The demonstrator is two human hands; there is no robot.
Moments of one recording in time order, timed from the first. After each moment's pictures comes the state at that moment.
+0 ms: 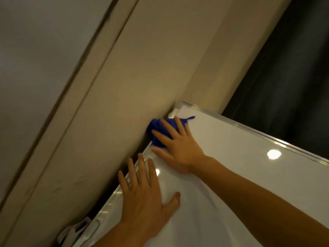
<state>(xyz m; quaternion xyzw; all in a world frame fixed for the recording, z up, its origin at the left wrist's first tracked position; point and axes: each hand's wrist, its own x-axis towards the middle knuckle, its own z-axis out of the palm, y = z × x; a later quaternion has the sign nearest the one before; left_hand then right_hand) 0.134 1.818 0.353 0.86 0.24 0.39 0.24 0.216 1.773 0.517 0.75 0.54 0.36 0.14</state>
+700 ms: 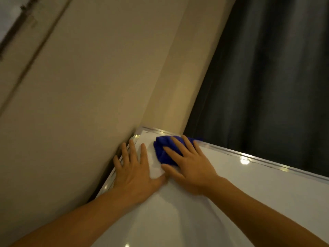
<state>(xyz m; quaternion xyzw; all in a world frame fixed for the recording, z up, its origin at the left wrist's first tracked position) 0.213 1.854 0.488 0.88 0.16 0.43 0.15 0.256 1.681 0.578 0.80 0.42 0.41 0.11</state>
